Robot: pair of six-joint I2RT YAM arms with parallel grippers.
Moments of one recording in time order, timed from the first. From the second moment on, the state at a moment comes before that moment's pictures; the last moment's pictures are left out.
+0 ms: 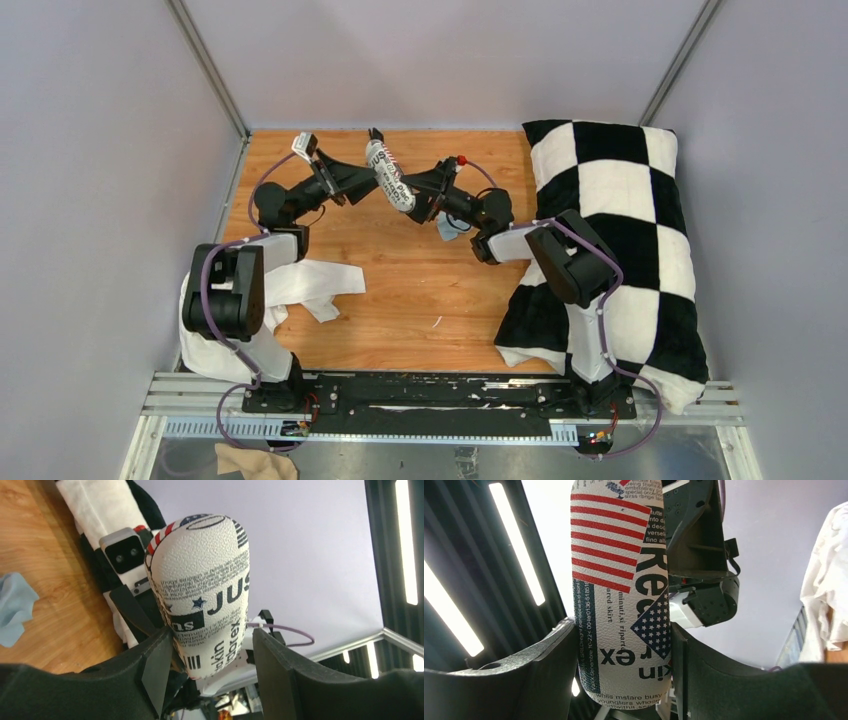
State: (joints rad) left arm -0.05 1.64 0.76 1.35 0.96 -1.67; right arm 0.59 2.07 1.08 1.50 -0.66 2.02
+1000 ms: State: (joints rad) left arm -0.02 1.57 0.68 1.38 1.02 -1.64; right arm 0.56 2.03 1.01 1.46 -0.66 2.02
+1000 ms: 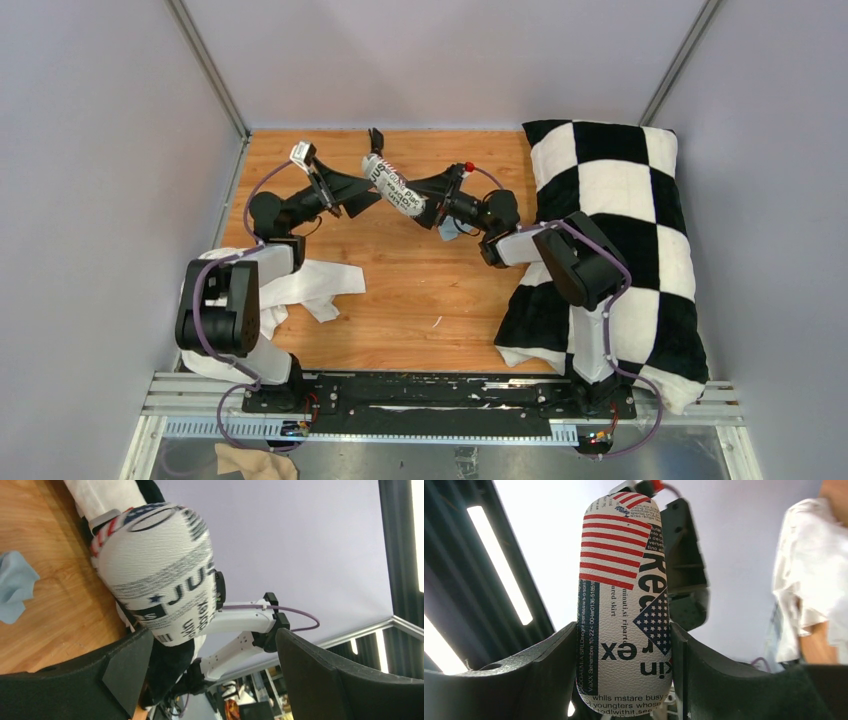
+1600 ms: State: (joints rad) left arm -0.05 1.37 0.60 0.85 0.90 -1.34; right arm 0.53 1.73 0.97 0.76 -0.70 1.34
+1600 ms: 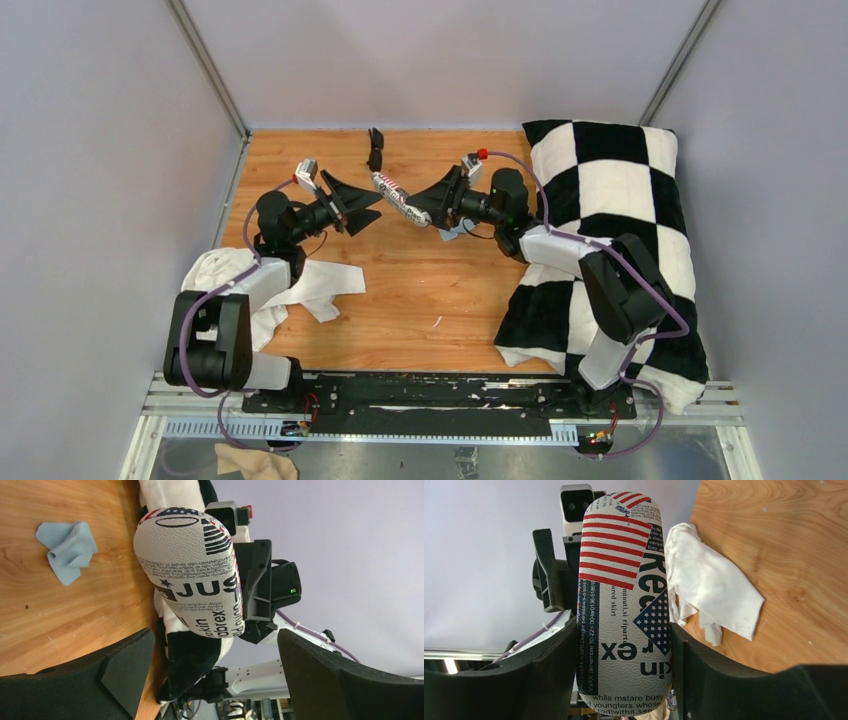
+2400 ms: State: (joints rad) left arm -0.13 1.42 0.59 0.83 0.78 -1.34; right arm 0.55 1.70 0.99 0.65 -0.69 1.23
